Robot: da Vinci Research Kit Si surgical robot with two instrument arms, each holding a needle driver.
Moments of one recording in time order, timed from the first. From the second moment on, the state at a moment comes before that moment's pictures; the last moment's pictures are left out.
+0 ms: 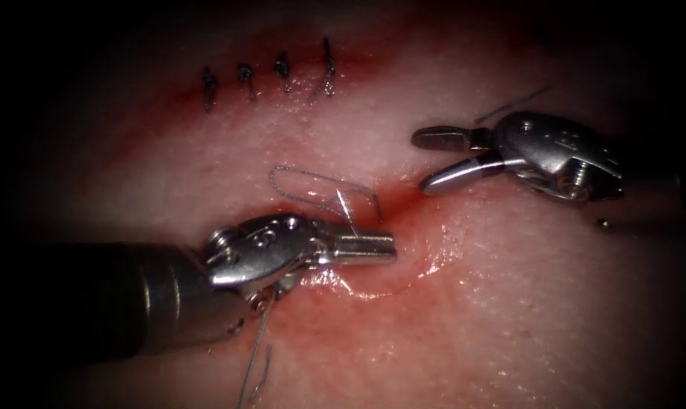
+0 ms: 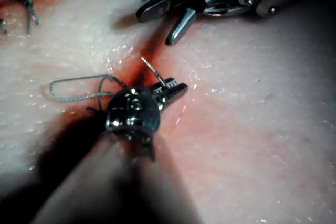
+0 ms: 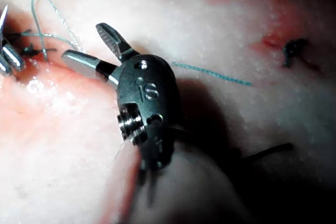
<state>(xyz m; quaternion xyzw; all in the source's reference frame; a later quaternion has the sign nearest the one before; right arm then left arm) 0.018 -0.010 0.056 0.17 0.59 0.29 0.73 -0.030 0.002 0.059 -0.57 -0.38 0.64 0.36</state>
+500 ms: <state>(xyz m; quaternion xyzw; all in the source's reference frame) 0.020 -0.013 0.055 0.20 0.59 0.23 0.74 -0.027 -0.001 0.053 -0.53 -0.49 0.57 0.40</state>
